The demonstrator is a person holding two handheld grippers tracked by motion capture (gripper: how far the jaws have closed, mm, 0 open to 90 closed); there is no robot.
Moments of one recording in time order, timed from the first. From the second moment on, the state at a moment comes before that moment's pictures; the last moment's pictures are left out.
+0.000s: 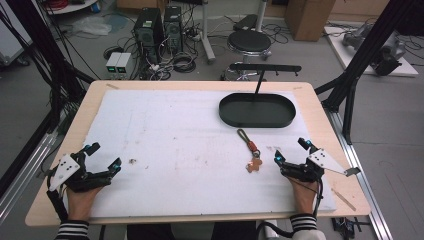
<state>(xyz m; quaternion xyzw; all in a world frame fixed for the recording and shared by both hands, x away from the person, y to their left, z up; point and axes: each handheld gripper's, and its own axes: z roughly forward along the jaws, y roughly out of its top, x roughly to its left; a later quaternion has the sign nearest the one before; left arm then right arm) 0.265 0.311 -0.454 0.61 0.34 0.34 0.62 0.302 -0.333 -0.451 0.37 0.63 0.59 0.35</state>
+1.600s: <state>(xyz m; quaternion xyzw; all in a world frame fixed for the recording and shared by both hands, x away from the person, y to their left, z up) 0.267 0.310 -0.453 0.62 0.35 0.34 0.62 0.361 -0.294 -0.377 0.36 0.78 0.45 0.23</state>
